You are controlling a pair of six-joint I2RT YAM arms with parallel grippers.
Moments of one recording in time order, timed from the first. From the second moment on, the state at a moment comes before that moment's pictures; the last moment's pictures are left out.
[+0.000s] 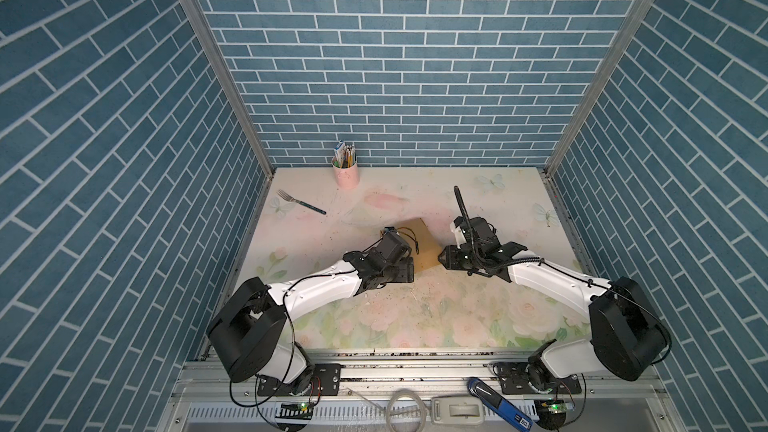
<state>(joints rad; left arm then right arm) -0.81 1.47 0.88 -0.34 -0.07 -0.73 0.64 1.44 0.84 -0.30 -0.19 0.54</state>
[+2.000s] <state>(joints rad) -0.66 1.51 0.87 -0.26 0.04 -0.72 0.67 1.43 0.82 -0.21 -0.23 0.56</state>
